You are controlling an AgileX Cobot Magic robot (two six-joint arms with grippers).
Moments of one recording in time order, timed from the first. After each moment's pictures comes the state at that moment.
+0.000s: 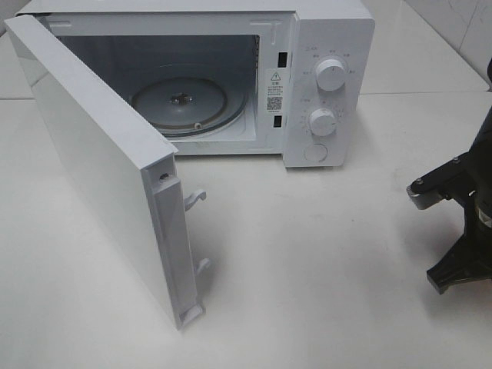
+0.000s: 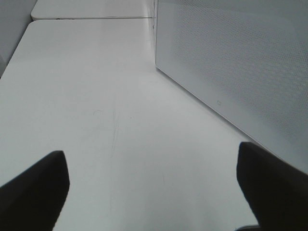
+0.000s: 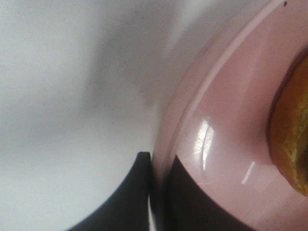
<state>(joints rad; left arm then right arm) -0.02 0.00 -0.50 -0.09 1.05 0.03 0.38 1.62 -0.64 -0.62 0.76 0.64</state>
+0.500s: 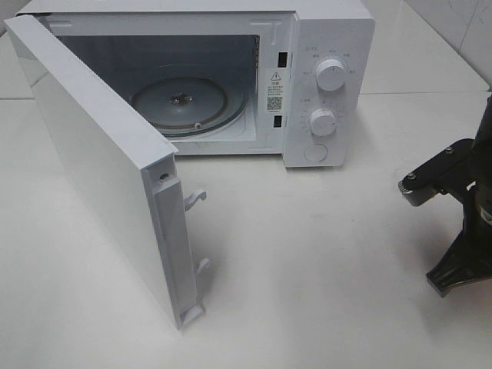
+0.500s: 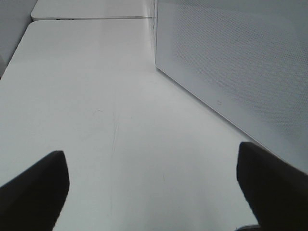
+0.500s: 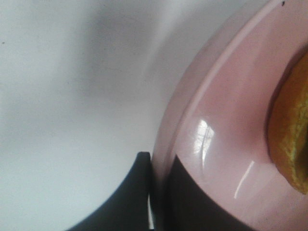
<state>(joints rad) -0.02 0.00 -0.50 -0.09 1.05 0.04 0.52 1.50 -0.64 -0.62 0.88 0.64</state>
